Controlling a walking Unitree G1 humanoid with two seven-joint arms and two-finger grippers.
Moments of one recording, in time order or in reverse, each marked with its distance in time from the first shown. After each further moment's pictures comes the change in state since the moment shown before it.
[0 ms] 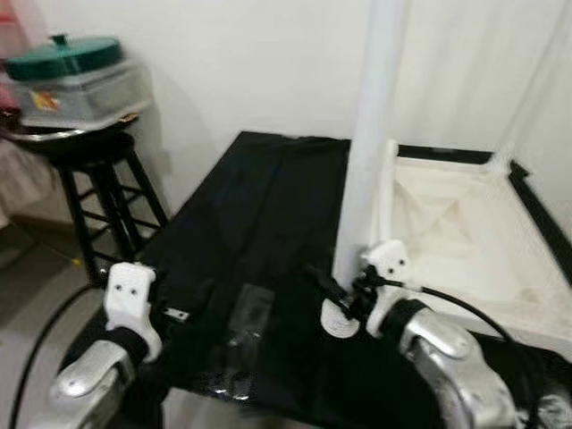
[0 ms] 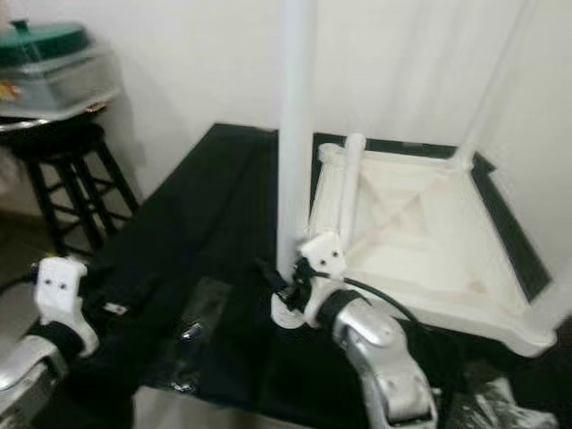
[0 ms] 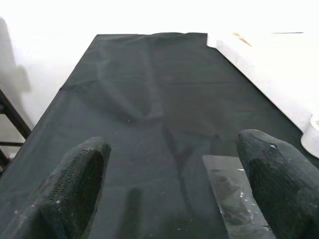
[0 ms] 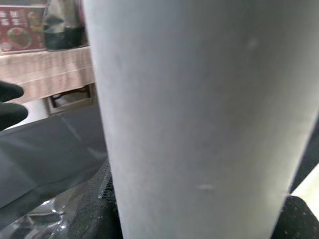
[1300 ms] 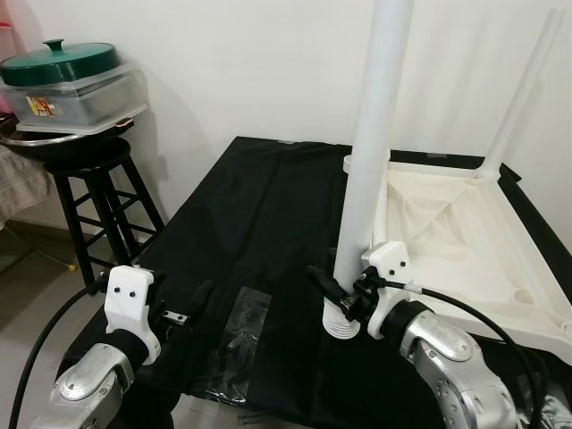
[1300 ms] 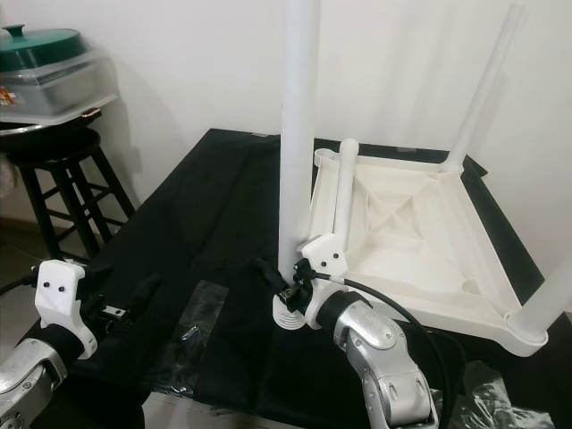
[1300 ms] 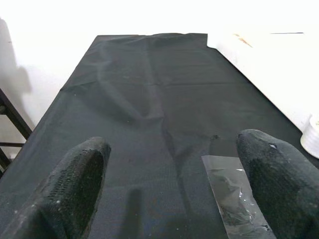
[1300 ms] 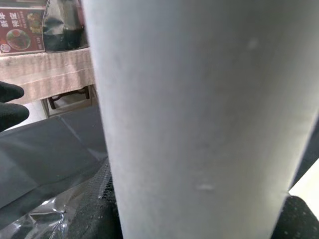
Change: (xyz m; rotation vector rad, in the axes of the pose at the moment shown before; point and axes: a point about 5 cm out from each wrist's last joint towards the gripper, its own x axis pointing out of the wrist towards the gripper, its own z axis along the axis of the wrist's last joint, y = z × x) left arm 0.000 0.000 0.000 0.000 0.000 0.000; right arm 0.000 0.000 0.000 0.000 -0.001 0.000
